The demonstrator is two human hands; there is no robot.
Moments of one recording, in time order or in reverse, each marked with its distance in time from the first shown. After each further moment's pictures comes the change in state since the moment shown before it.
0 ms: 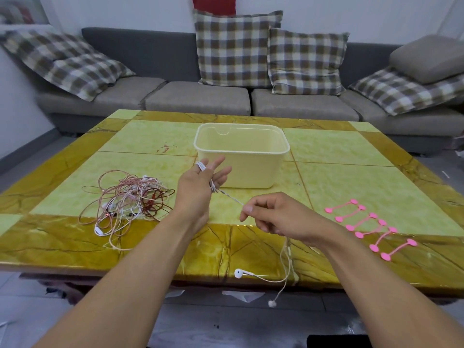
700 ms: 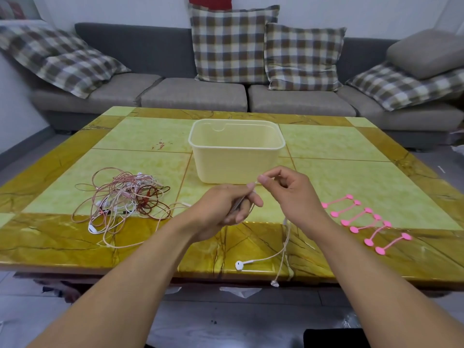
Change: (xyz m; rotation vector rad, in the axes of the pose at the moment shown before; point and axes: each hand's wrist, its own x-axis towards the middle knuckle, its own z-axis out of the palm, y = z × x) left_hand -0.030 -0.005 0.020 0.380 -0.512 -0.248; right_hand 0.011 0.021 -0.012 0.053 0.586 -0.154
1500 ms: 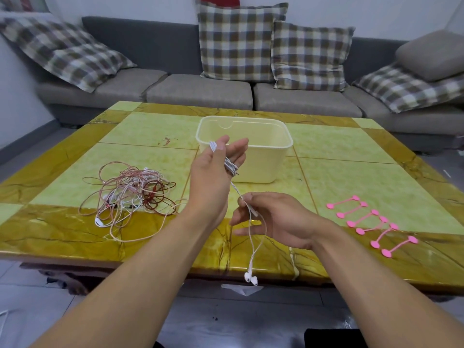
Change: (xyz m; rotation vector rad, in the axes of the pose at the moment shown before) left_hand 0.007 0.023 0.003 -0.532 0.487 0.442; right_hand -0.018 -0.016 0.025 0.525 -0.634 0.460
